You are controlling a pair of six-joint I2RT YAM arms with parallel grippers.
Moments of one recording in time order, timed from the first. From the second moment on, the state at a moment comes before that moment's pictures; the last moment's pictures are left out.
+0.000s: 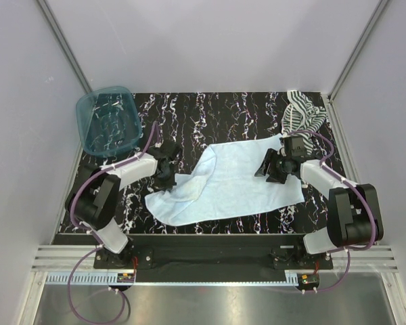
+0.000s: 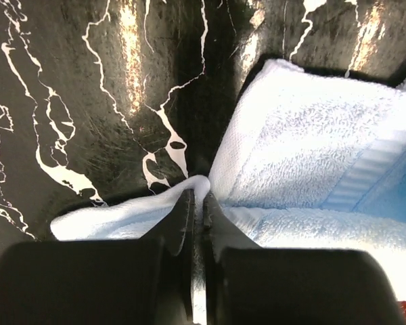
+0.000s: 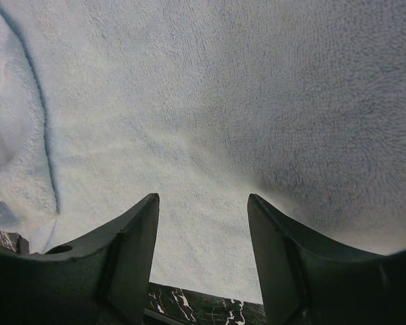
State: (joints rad) left arm -0.49 1.66 0.97 -0.66 -0.09 -0.54; right arm 0.14 1.47 0.80 -0.35 -0.30 0.51
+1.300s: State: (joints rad) left arm -0.82 1.64 1.30 -0.75 -0.33 -0.52; right arm 0.14 1.40 0.75 -0.37 -0.25 0.50
